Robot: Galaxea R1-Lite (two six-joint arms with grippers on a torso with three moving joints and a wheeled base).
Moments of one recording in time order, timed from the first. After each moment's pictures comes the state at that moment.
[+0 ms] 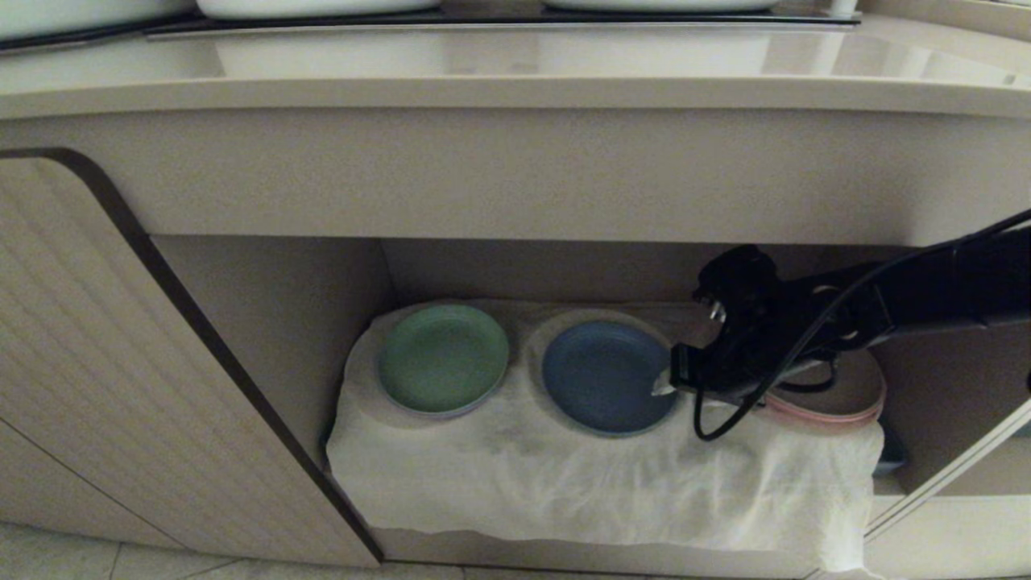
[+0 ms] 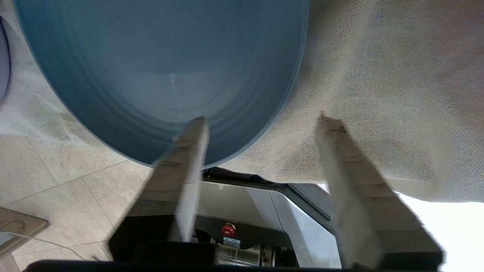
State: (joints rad) left arm 0.00 0.00 0.00 0.02 -0.01 -0.01; right arm 0.36 2.03 -1.33 0.28 0.09 0.48
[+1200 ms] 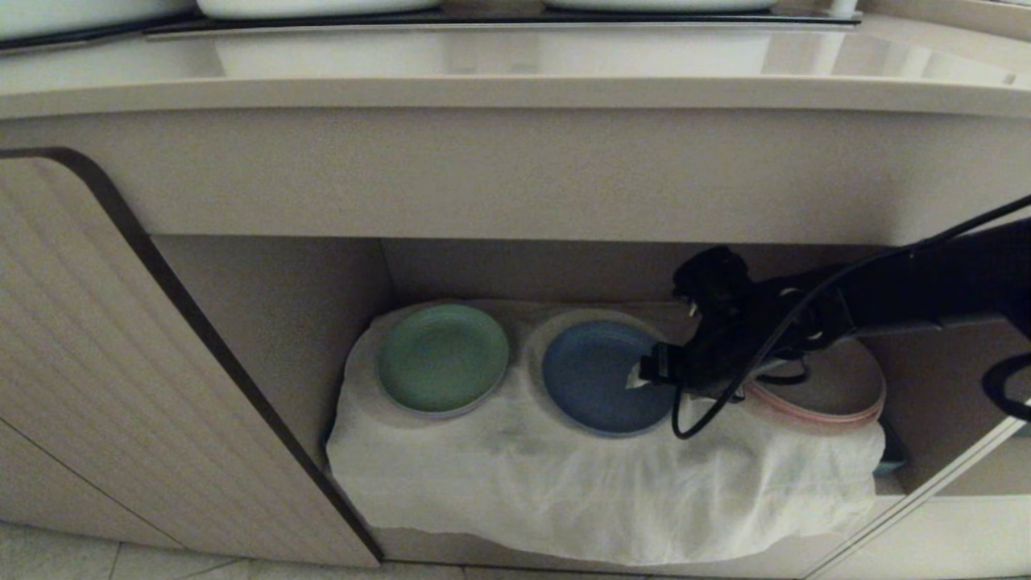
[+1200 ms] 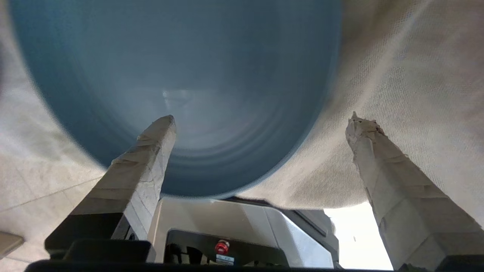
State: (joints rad) left arm 0.00 0.00 0.00 0.02 -0.01 -0.01; right arm 0.41 2.09 -1.39 0.27 0.02 0.48
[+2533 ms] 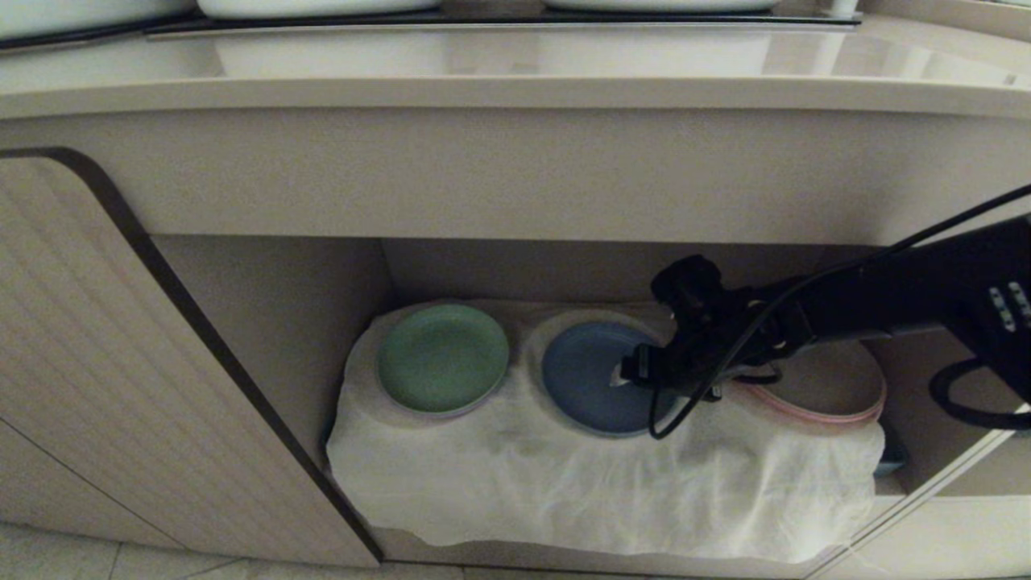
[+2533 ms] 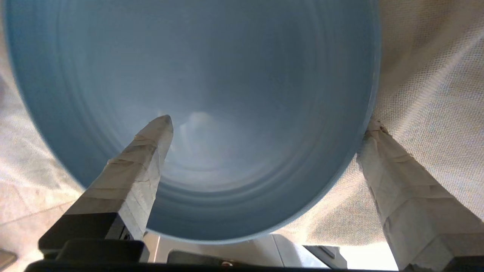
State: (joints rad) left arm 0.00 0.00 0.00 0.02 -0.01 -0.01; right arm 0.43 2.16 -1.43 0.22 -0.02 0.51
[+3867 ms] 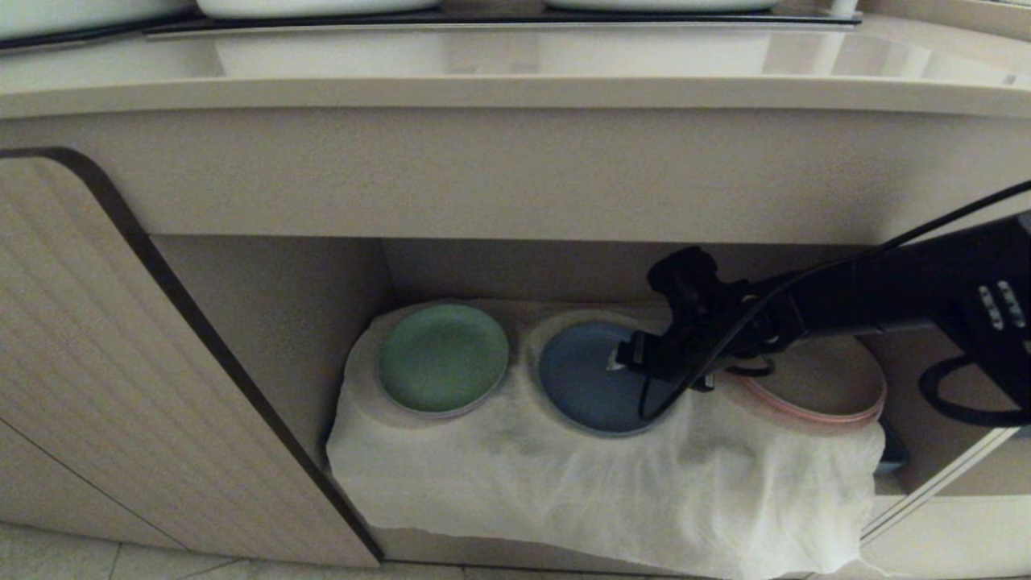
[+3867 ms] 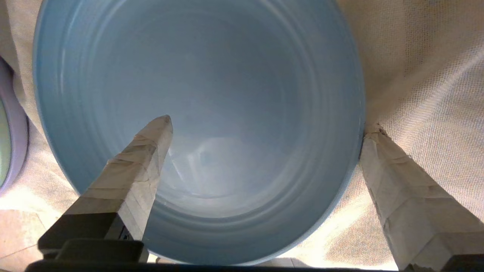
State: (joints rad) left arm 0.00 0.00 0.00 0.02 -0.01 -0.01; right arm 0.44 2.18 -1.48 0.19 -0.05 0.57
